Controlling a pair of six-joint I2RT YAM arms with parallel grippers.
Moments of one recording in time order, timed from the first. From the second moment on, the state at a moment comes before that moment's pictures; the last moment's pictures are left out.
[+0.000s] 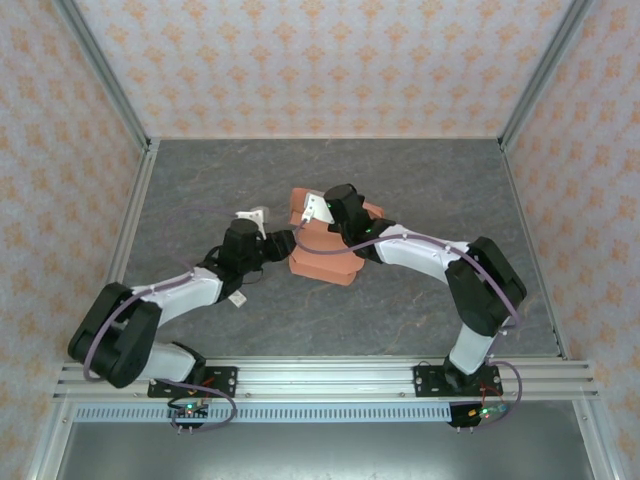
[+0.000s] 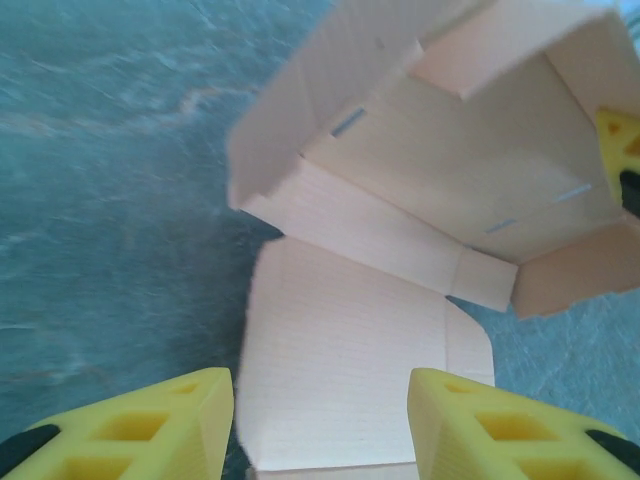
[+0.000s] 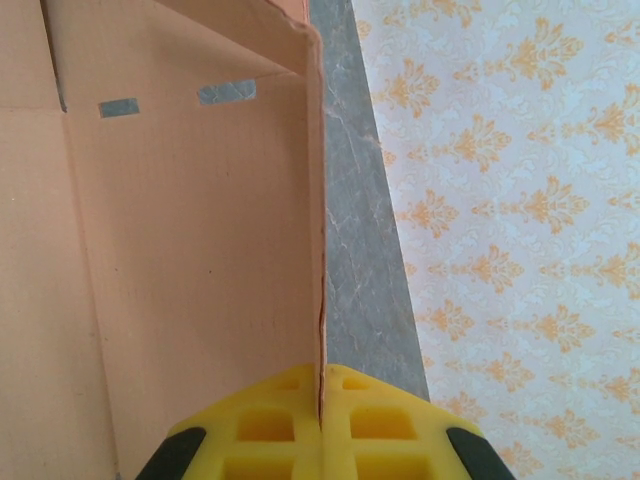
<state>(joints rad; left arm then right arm) -0.41 1.35 0.55 0.26 0.12 -0.67 0.73 1.73 1.13 0.03 0.48 -0.95</state>
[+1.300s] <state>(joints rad) -0.29 1.57 0.63 0.35 0.37 -0.35 0.57 1.73 1.45 -0.53 0.09 -0.72</state>
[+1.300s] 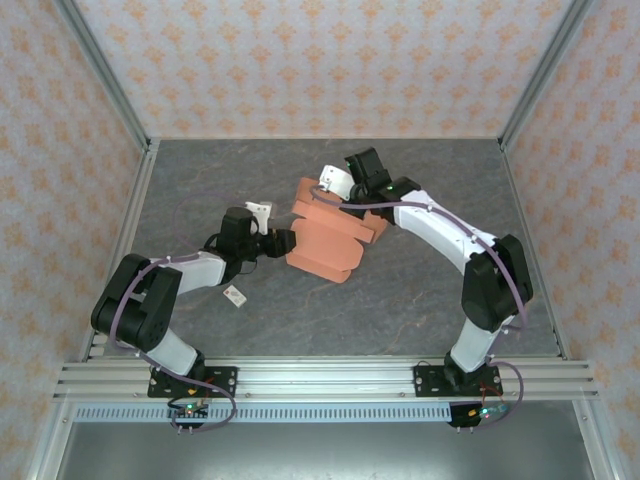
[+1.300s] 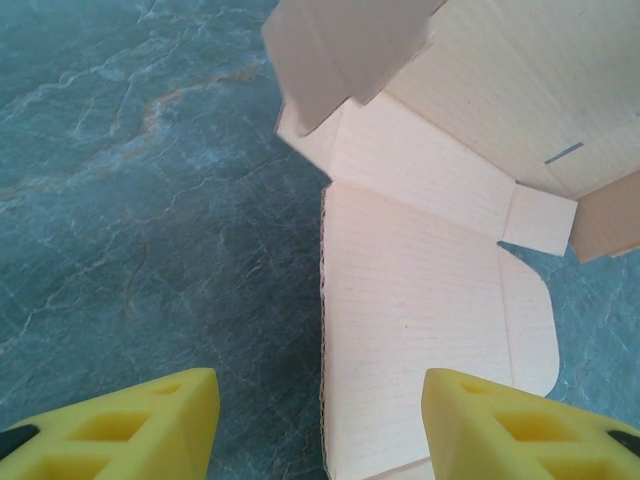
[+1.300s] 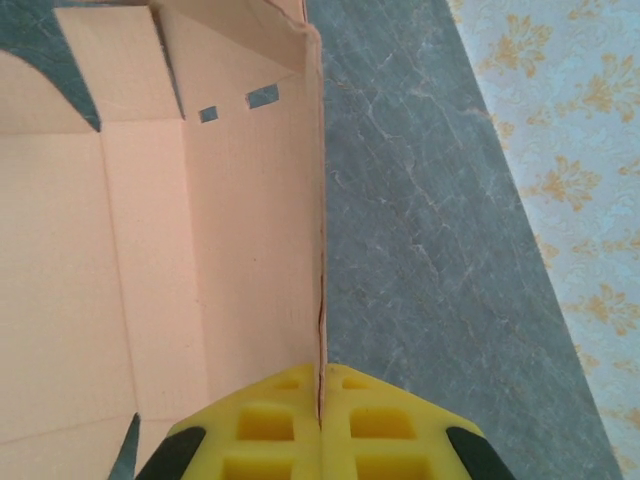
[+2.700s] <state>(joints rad) -0.39 1.54 0.82 0.15 0.40 -0.20 0.55 1.81 1.64 -0.82 -0.04 -0.63</state>
